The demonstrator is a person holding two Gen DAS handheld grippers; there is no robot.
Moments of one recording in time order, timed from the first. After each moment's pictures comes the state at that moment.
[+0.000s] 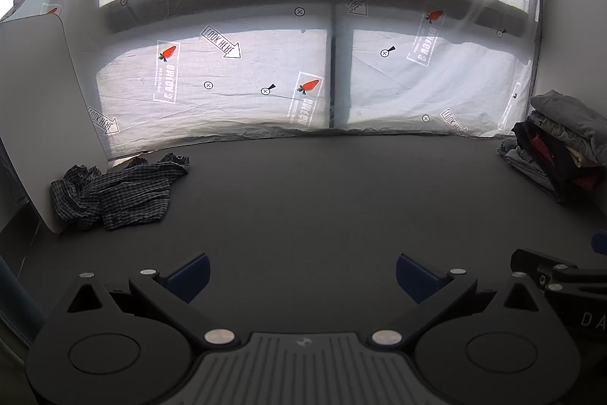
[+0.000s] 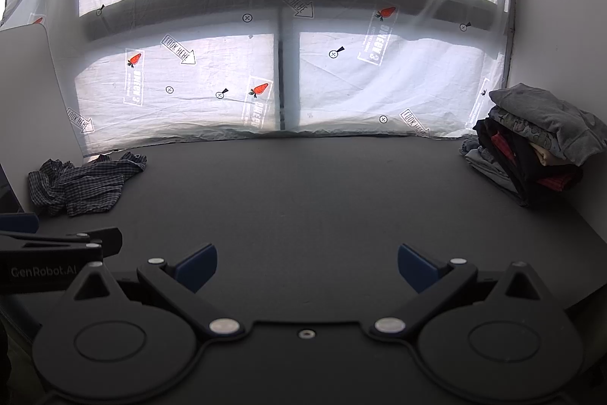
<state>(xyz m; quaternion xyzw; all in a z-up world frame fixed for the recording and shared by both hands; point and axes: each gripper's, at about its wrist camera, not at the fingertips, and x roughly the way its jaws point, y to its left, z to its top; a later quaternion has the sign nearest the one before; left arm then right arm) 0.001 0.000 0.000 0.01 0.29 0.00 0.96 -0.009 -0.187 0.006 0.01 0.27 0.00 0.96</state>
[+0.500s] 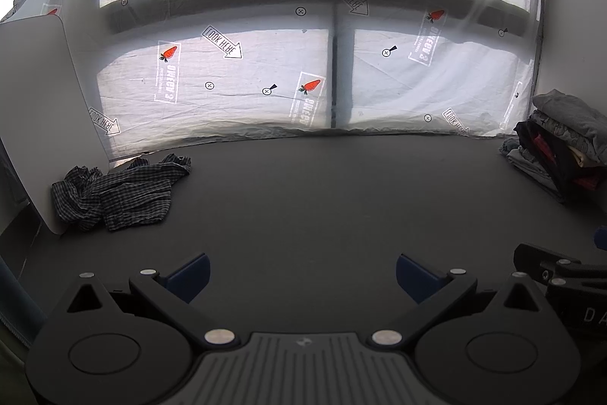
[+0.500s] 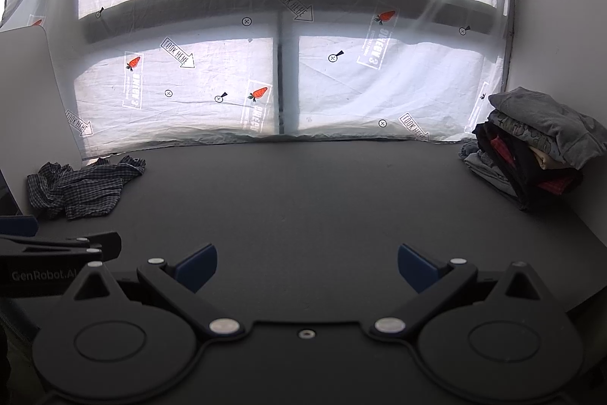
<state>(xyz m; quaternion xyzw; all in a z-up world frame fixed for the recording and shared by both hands) 0.004 0.002 -0.002 0.02 0.29 0.01 0.96 -0.007 -0.185 0.004 0.01 0.26 0.00 0.96</state>
